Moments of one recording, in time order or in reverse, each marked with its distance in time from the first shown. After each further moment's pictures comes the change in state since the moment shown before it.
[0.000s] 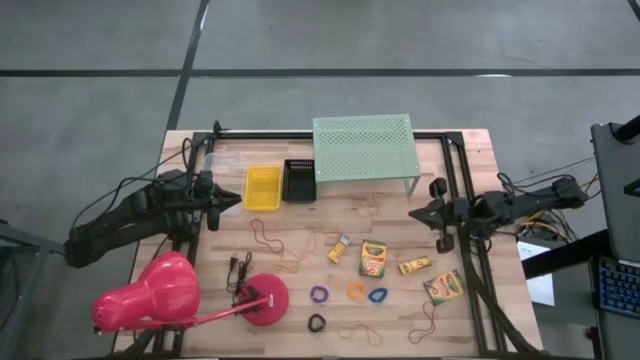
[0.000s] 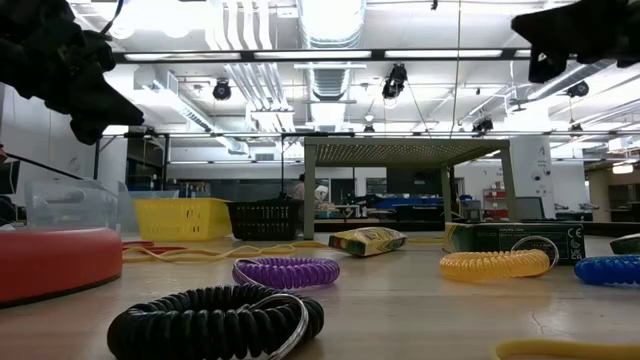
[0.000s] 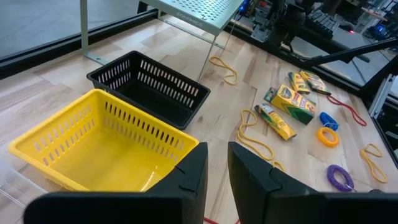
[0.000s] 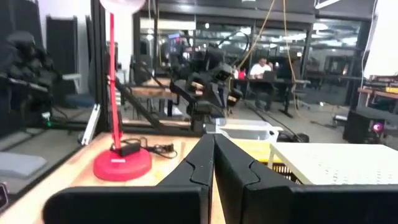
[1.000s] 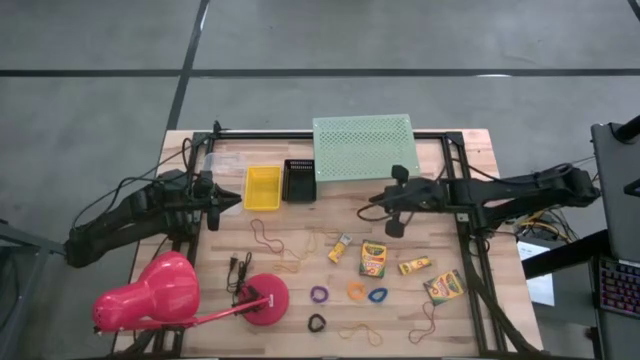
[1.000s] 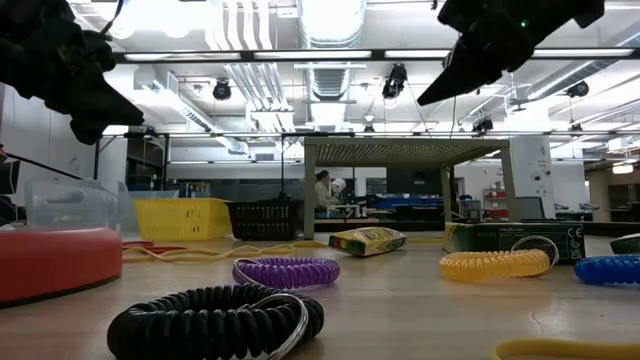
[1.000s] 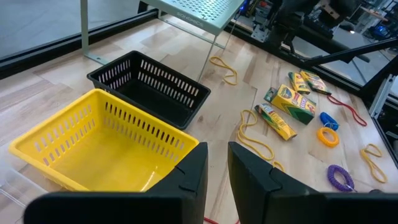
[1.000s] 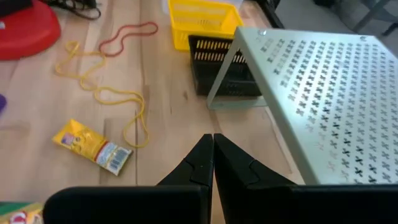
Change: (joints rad) left arm 0.000 0.000 0.000 0.000 0.000 0.000; right arm -0.258 0.838 0.548 -0.416 -0.010 0.008
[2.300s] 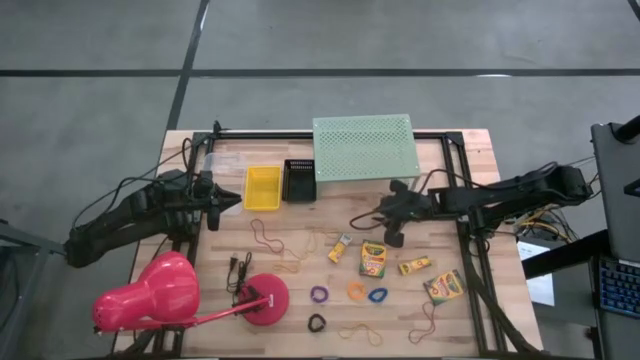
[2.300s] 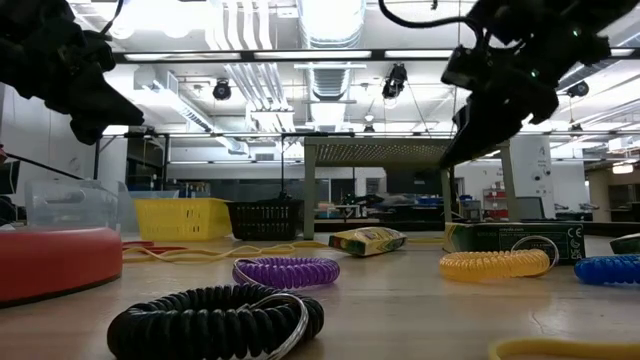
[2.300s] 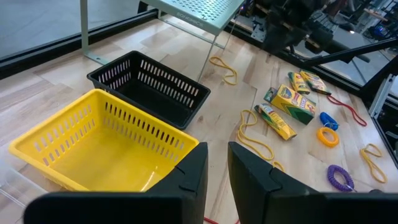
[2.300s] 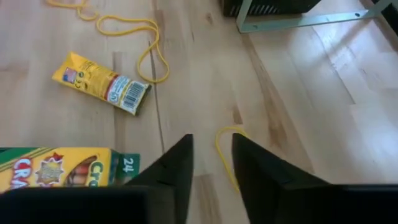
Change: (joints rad) left arm 0.000 0.000 0.000 0.000 0.000 0.000; right arm 0.000 0.099 -0.155 0.078 -0.063 0.160
